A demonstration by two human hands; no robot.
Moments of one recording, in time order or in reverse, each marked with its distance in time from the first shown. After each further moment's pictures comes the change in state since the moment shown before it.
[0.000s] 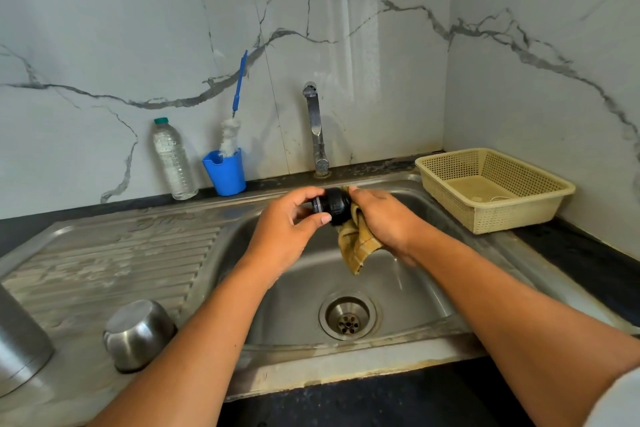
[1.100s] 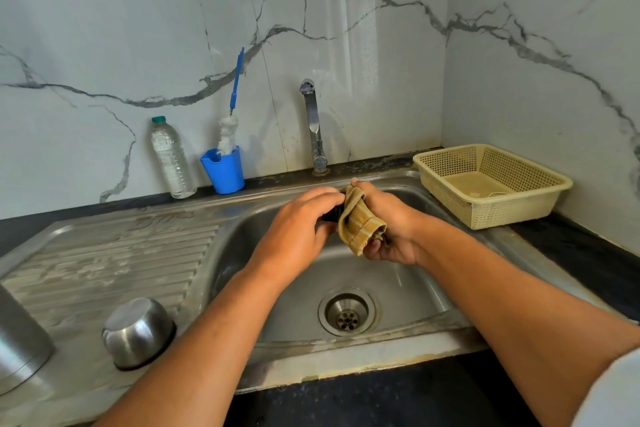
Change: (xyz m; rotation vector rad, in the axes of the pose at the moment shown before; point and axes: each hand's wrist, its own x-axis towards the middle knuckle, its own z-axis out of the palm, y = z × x) left_hand -0.008 0.017 0.008 0.506 -0.079 0.444; right_hand -0.002 -0.002 -0.006 0.330 -0.203 0.383
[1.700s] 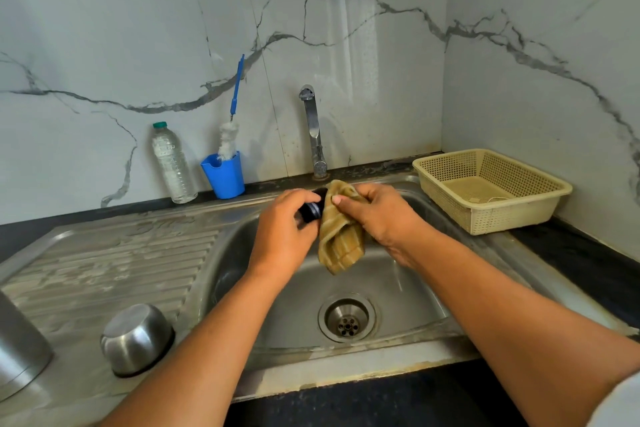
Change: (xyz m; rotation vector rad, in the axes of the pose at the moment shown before) left_hand 0.002 -0.024 0.012 -0.209 0.229 -0.260; right_hand 0.010 0.000 0.003 -0.184 0.202 -0.453
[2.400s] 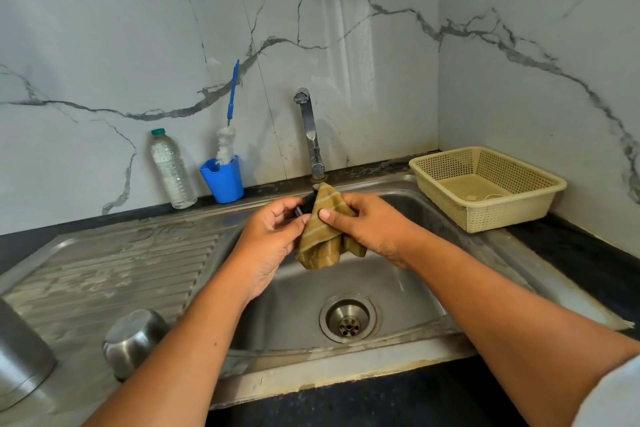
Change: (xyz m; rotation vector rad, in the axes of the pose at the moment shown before) left_hand -0.005 -0.001 -0.017 -0.732 -0.168 -0.434; right_hand -0.007 0.003 -0.003 -0.154 -0.205 -0.085
